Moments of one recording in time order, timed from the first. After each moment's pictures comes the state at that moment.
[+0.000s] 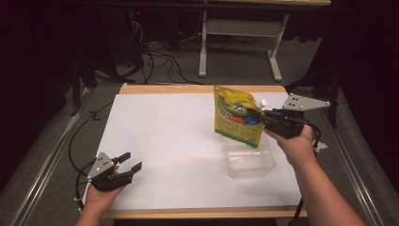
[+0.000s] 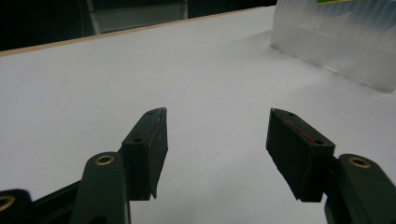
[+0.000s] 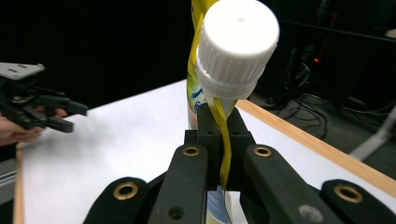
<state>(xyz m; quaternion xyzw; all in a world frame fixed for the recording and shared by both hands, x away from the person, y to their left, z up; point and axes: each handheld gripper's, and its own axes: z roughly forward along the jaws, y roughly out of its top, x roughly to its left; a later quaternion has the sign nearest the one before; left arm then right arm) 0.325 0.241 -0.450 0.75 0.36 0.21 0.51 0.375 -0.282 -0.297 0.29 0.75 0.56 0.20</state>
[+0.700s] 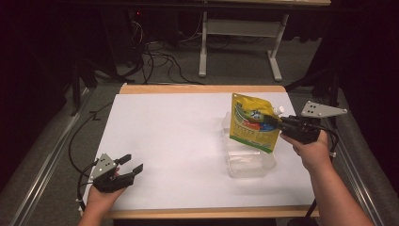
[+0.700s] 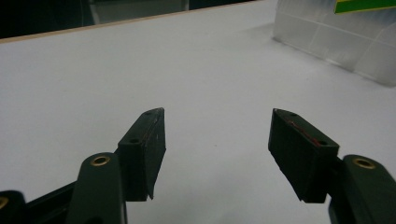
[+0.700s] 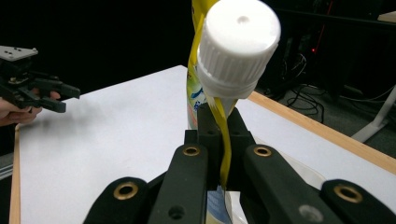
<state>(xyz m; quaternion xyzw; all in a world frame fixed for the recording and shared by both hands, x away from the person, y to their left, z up) 0.323 0.238 -0.455 0.75 0.37 0.20 0.51 0.371 -0.332 -0.323 0.29 0.76 0.56 0.19</state>
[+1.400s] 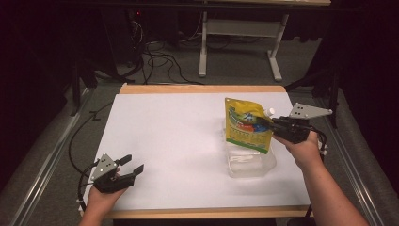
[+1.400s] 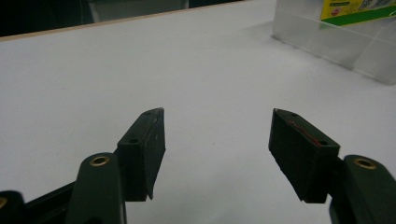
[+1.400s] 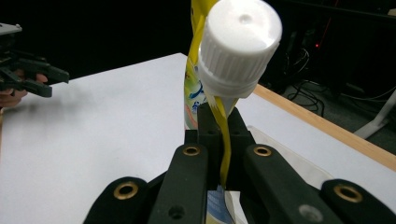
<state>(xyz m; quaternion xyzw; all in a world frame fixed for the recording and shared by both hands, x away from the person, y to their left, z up) 0.322 0.237 -0.455 0.76 0.37 0.20 0.50 0.387 -0.320 -0.342 0.28 0.77 0.54 0.19</state>
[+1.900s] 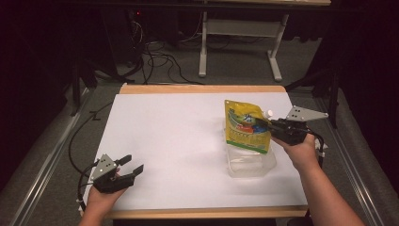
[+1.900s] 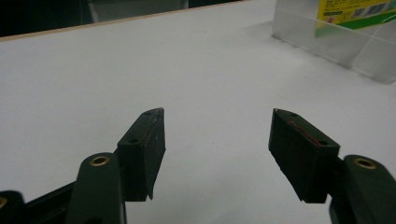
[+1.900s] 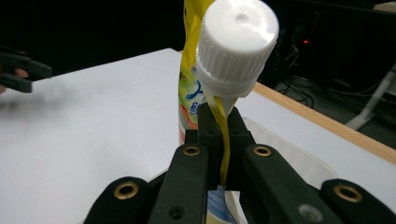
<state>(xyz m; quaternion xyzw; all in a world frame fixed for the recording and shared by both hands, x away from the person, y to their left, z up) 0.322 0.237 -0.455 0.76 0.36 0.20 0.50 0.387 -0.317 -0.355 0.29 0.77 0.53 0.21</state>
